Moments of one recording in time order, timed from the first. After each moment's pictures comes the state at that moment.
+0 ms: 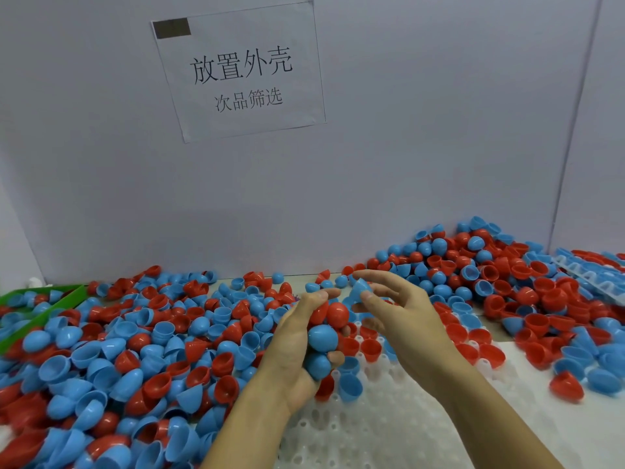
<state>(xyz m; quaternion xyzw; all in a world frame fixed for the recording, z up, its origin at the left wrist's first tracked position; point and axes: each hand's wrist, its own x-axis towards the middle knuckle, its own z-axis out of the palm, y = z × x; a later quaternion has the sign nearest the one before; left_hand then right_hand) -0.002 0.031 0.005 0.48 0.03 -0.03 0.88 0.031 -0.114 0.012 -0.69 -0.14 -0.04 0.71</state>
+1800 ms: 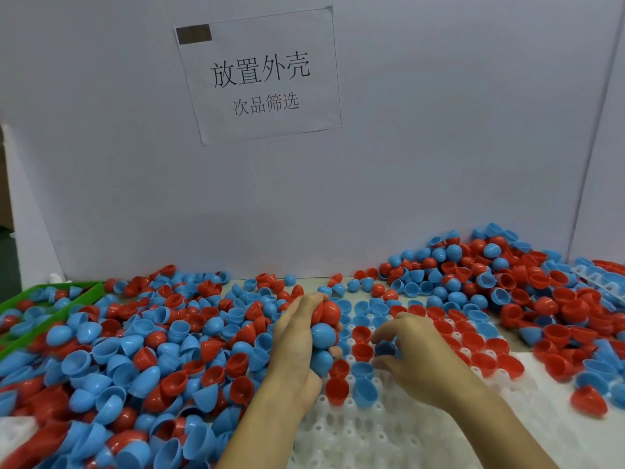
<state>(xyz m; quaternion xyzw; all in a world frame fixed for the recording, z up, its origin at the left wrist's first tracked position) 0.009 0.040 -0.003 0.49 0.11 0.08 0.86 0.039 -0.121 -0.009 -0.94 -0.19 -0.05 0.27</state>
